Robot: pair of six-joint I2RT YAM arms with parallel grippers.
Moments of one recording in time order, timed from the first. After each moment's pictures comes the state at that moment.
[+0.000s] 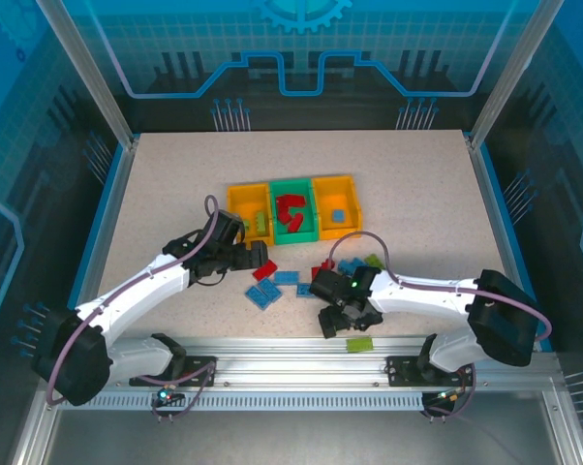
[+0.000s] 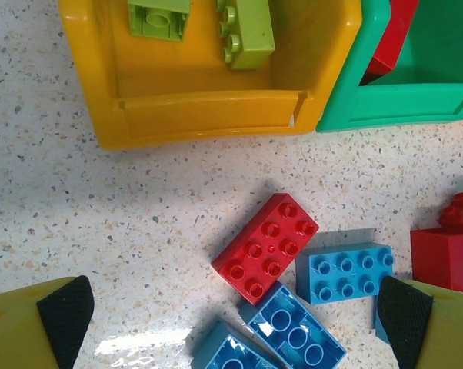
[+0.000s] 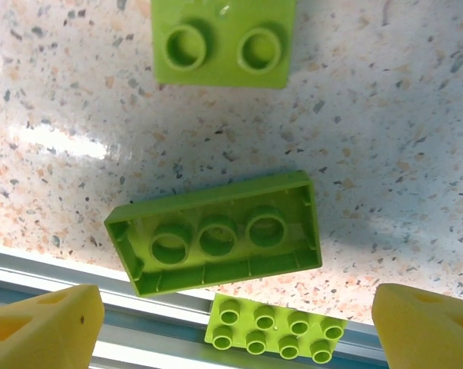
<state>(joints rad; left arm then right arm) -0.51 1.20 0.78 -0.58 -0.05 -0.63 1.06 1.43 0.80 -0.92 0.05 0.79</state>
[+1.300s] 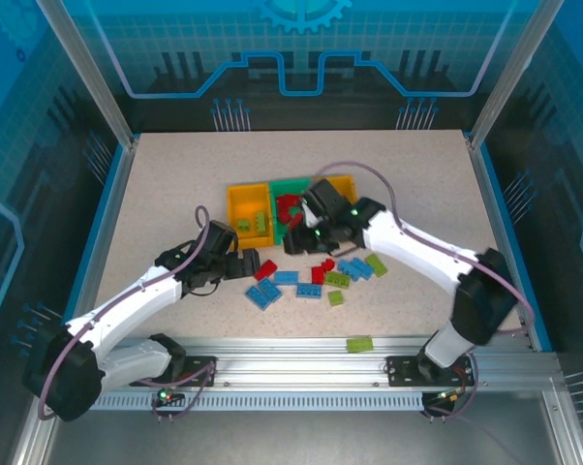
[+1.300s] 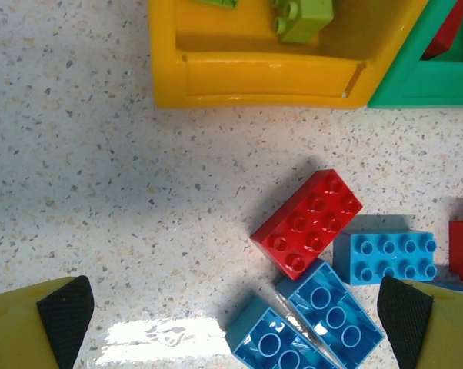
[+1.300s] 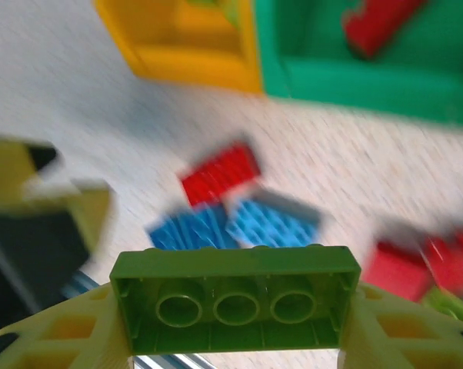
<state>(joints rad) -0.50 1.11 0.69 -0.60 -0.08 -0.68 0.75 1.66 1.41 -0.74 -0.23 0.59</state>
